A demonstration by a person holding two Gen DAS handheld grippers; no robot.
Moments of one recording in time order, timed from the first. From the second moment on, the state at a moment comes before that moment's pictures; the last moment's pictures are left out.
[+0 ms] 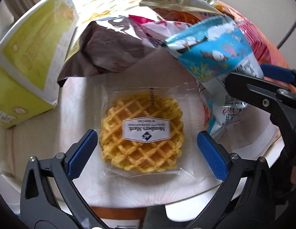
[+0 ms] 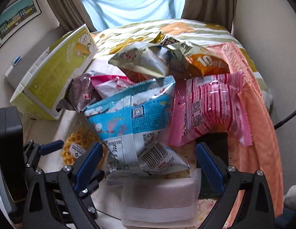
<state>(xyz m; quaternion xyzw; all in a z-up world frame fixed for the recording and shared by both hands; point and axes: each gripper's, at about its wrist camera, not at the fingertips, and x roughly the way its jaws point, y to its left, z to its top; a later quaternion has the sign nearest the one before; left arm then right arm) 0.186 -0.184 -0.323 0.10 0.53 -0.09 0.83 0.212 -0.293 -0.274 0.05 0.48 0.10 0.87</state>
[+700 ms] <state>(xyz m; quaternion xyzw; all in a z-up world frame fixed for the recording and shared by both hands) 0.188 -0.154 -0.321 0.09 0.52 -0.10 0.84 0.225 -0.272 -0.296 0.01 0.49 0.12 0.86</state>
